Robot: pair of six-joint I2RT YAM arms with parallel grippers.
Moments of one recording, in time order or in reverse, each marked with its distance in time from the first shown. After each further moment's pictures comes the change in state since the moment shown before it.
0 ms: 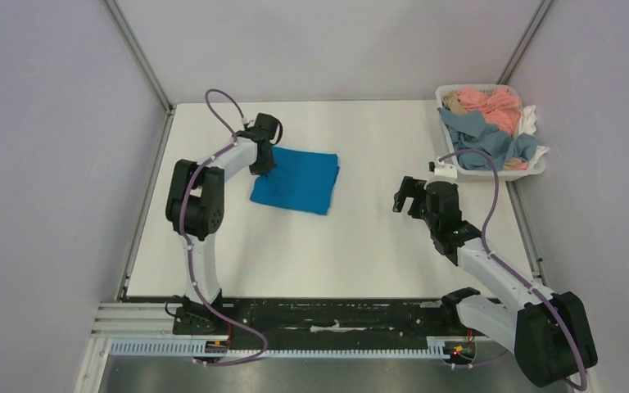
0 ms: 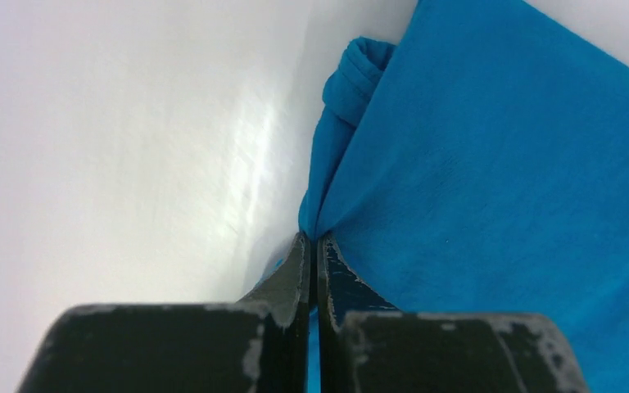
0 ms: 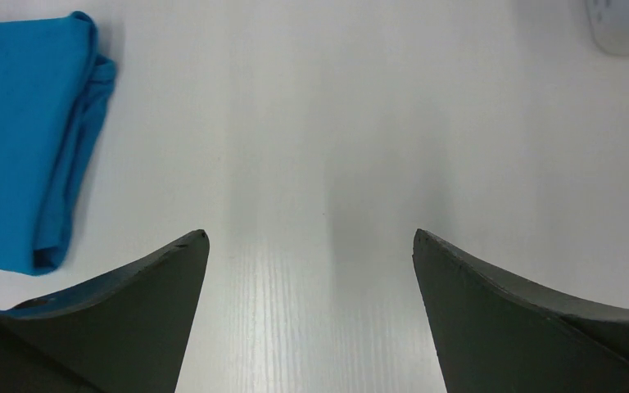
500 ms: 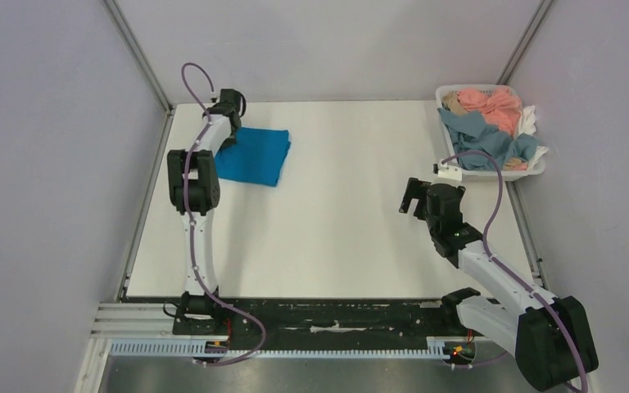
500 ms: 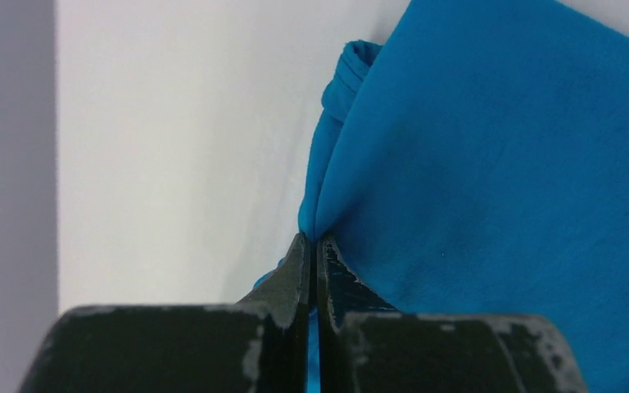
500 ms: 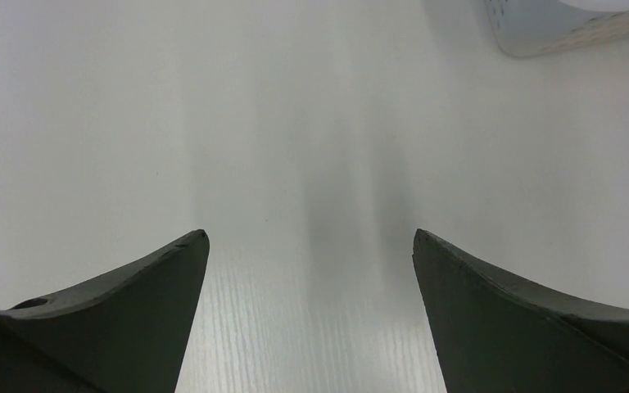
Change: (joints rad) left arm 0.250 0.369 0.563 -0.151 -0.245 0.383; right arm -0.003 -0.034 -0.011 -0.032 0.151 -0.041
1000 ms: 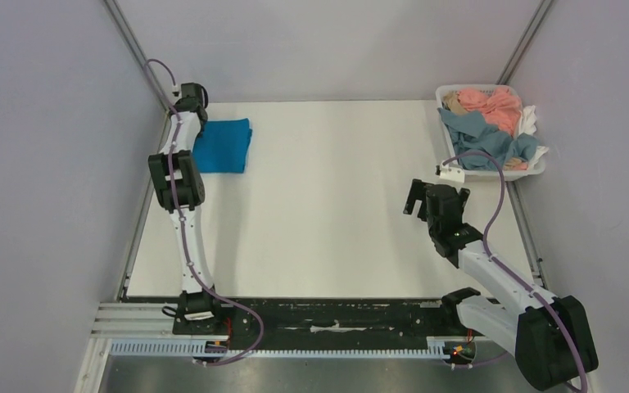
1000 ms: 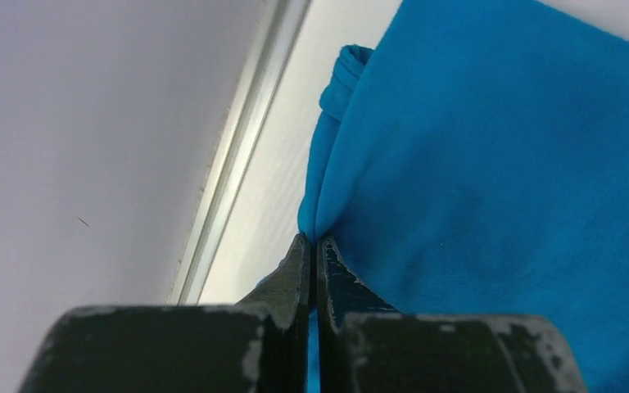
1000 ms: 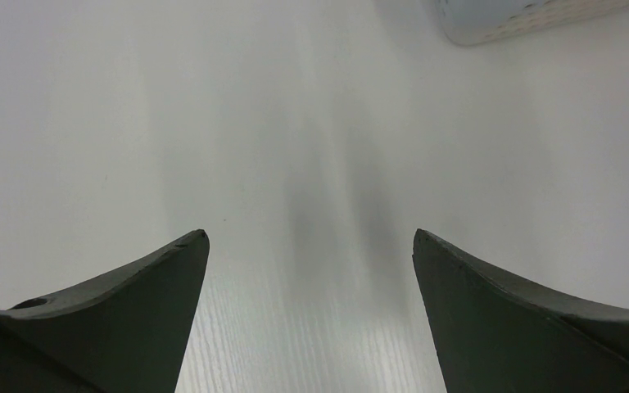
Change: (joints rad) left arm 0.201 0.147 0.250 0.006 -0.067 0.156; right arm -0.003 0.002 -0.004 -0.030 0.082 -0.013
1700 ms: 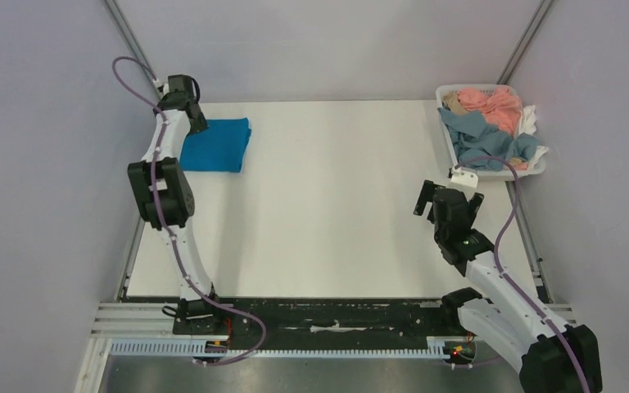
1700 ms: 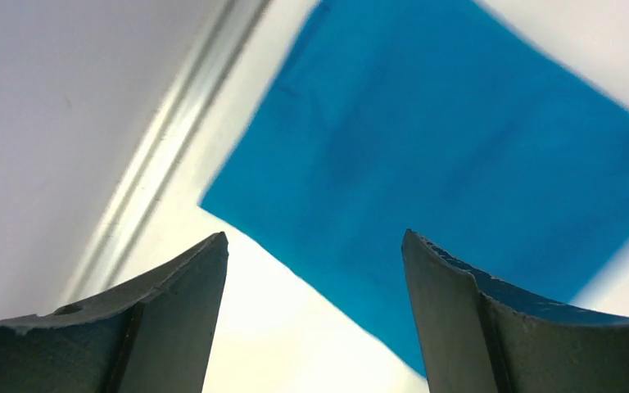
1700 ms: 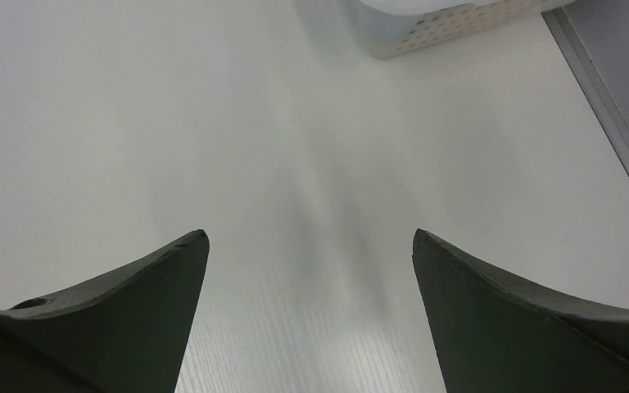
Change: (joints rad) left arm 0.006 -0.279 -0.220 0.002 0.127 -0.231; right arm 0.000 -0.129 0.009 -0.143 0.139 0.003
